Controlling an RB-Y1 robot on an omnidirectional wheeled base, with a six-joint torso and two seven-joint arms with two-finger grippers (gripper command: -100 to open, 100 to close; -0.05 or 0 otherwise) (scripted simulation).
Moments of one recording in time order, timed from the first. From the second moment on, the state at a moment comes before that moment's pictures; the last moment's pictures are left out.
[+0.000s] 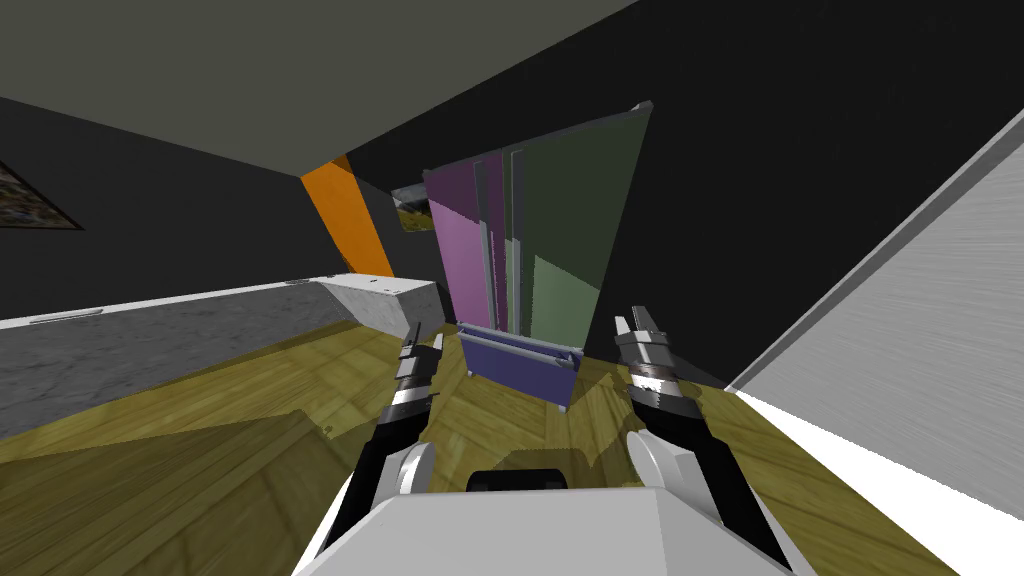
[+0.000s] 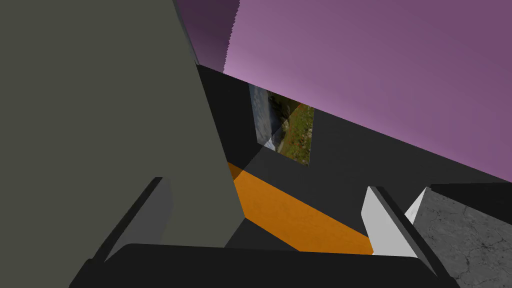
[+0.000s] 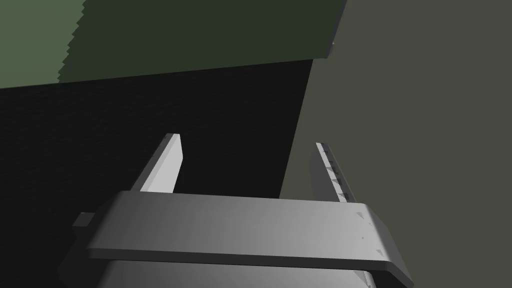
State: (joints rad) left arm 0.52 -0.05 -0.06 -2.21 0.04 -0.38 0.07; right arm 0.50 -0.01 -0.07 -2.34 -0.10 -0.39 0.16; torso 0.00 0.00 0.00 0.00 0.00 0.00
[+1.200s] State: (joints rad) left arm 0.51 0.01 -0.06 -2.19 0.05 -0.39 0.07; right arm 0.50 -0.01 -0.07 -2.34 -0.10 -0.39 0.16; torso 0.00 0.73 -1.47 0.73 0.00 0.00
